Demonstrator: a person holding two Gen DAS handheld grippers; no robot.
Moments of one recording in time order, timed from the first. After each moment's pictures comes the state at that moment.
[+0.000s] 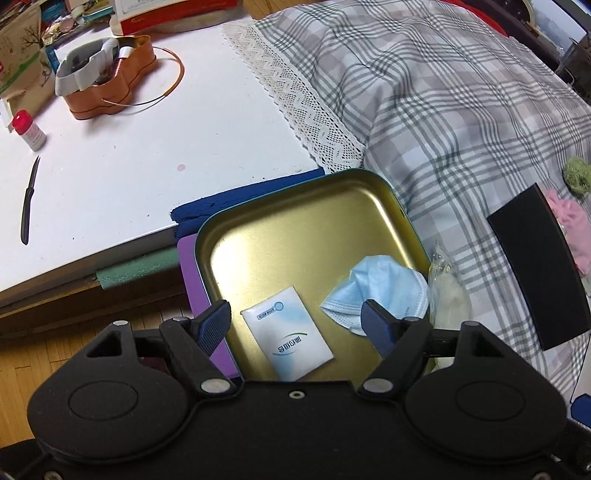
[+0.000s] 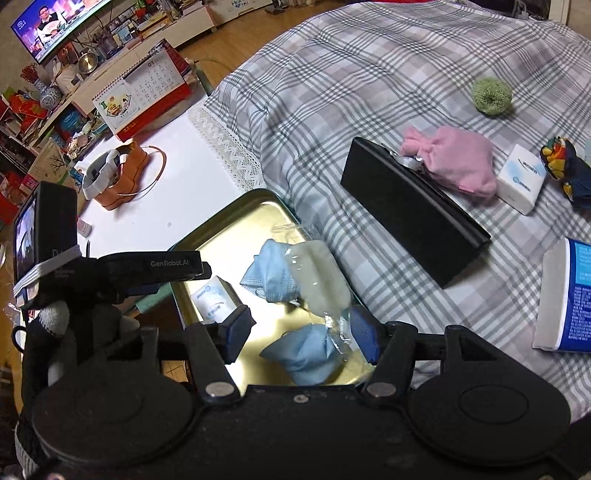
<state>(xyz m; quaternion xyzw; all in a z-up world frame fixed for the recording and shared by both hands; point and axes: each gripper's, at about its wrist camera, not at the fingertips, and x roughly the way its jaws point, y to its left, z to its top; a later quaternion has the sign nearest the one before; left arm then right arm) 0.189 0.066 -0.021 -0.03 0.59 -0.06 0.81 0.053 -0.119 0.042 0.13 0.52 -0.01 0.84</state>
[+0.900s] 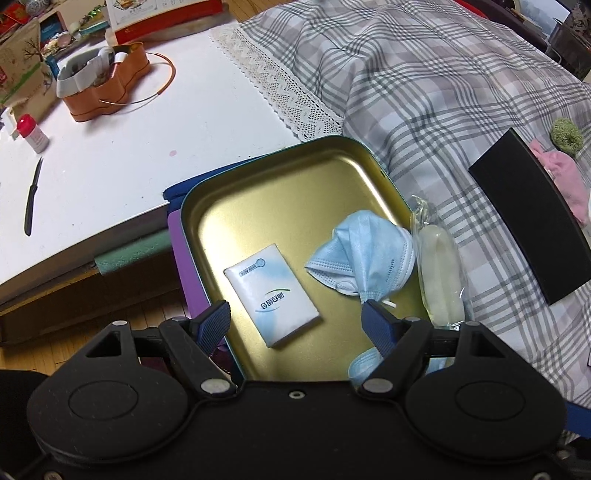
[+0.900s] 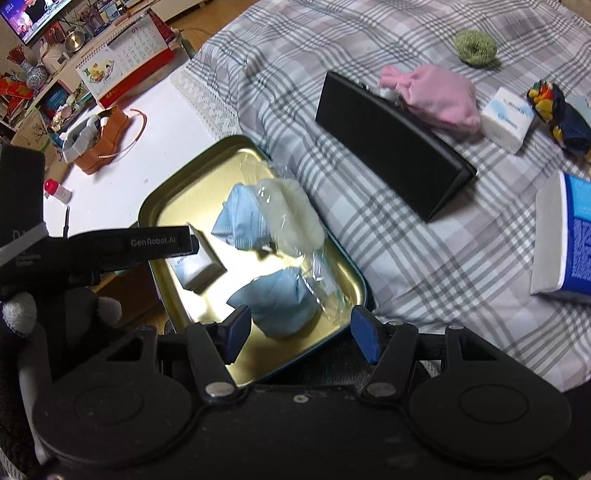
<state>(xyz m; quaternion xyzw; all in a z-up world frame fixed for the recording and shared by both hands) 0.145 0.048 -0.027 0.00 0.57 -0.06 0.82 0.024 -0.124 0.001 0.12 0.56 -0.02 0.82</state>
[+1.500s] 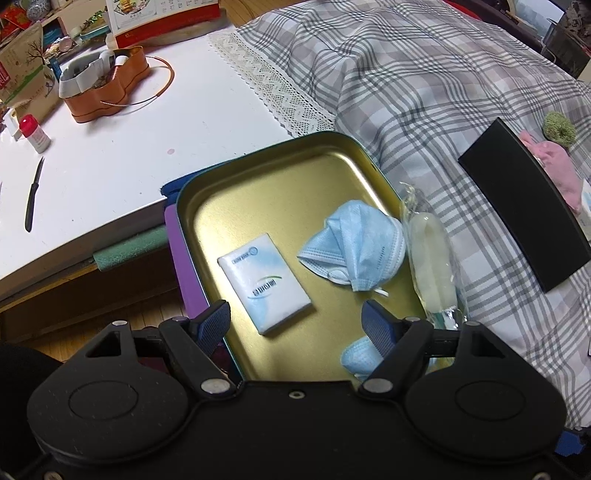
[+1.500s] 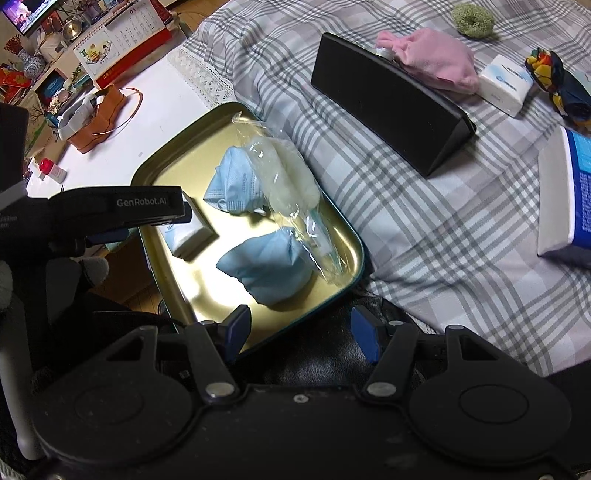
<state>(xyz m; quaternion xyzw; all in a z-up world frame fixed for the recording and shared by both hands) 0.128 0.042 -0.027 0.00 0.56 -0.07 0.83 0.000 -0.127 -0.016 0.11 0.57 -0.02 0.81</state>
